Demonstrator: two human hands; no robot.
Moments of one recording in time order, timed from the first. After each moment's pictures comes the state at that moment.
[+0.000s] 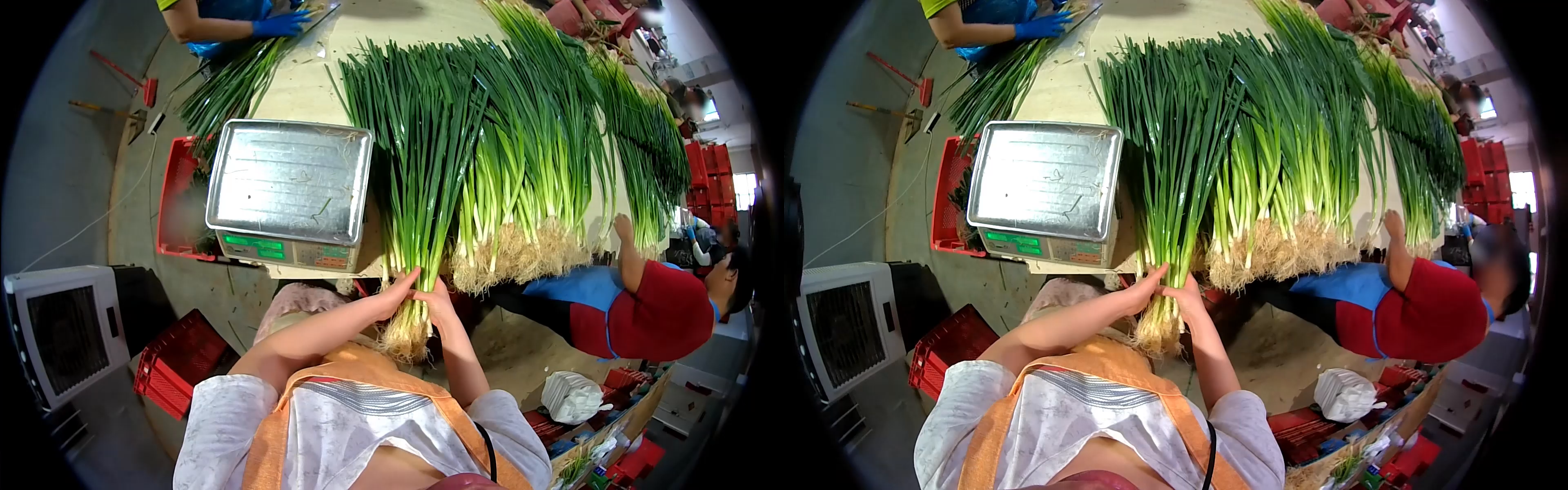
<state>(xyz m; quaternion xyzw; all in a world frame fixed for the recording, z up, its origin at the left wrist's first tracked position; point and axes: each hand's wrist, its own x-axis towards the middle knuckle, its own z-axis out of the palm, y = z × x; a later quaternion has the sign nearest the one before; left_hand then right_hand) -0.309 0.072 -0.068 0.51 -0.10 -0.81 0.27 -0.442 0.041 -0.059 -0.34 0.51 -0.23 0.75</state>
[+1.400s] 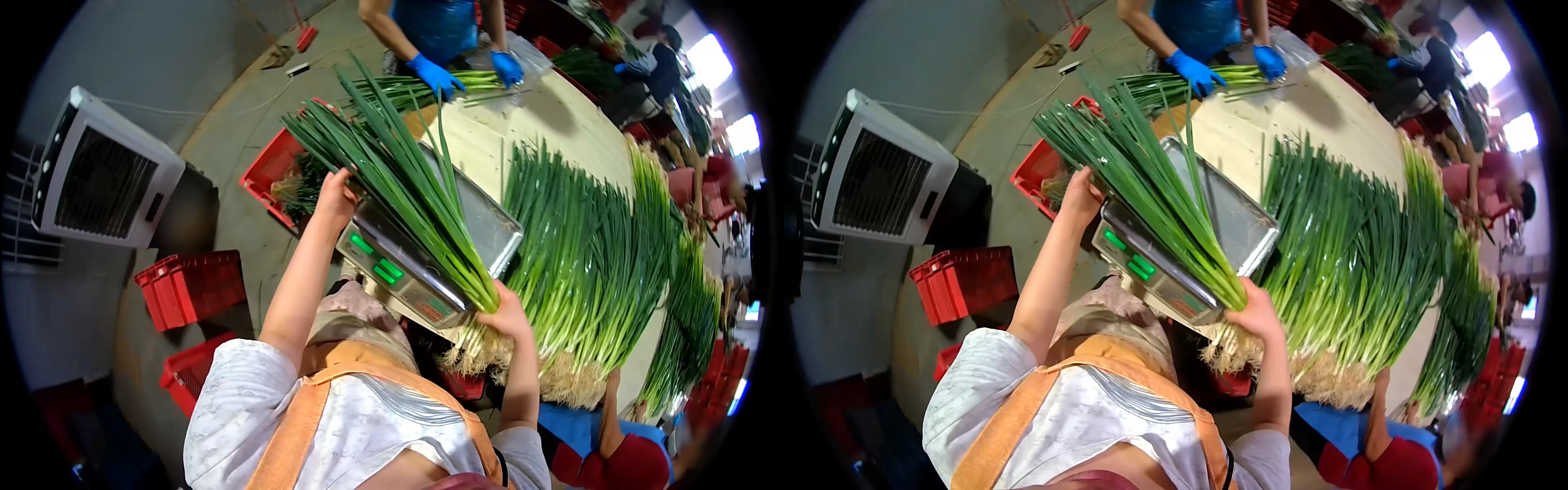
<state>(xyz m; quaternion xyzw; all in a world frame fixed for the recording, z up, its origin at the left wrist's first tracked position) 0.105 0.120 0.000 0.42 0.04 -0.35 0.84 -0.257 -0.063 0.074 -0.84 0.28 0.11 0.46</state>
